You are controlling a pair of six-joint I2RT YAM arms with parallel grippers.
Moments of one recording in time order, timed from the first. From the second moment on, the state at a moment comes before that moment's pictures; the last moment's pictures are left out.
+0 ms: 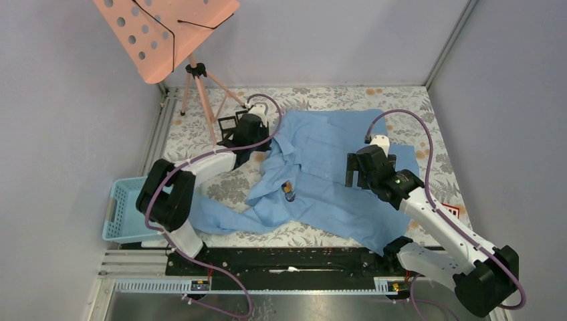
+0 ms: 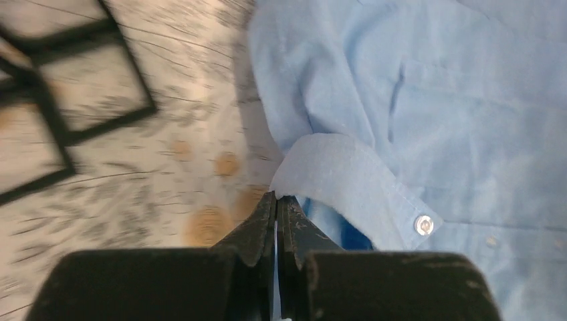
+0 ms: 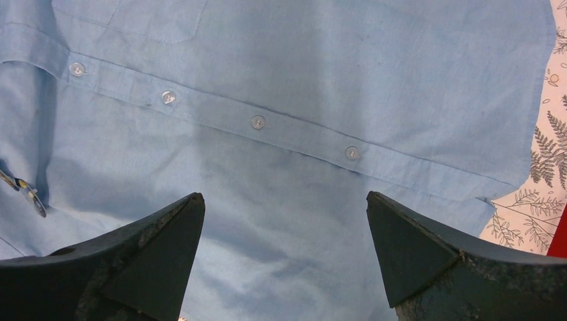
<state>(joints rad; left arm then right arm) -0.49 1.71 1.03 0.10 0.00 -0.34 0.54 1.00 0.80 -0.70 0.41 0.45</state>
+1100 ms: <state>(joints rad) -0.49 2.12 1.63 -0.36 -0.67 -0.03 0.54 1.42 0.84 -0.65 0.36 0.58</state>
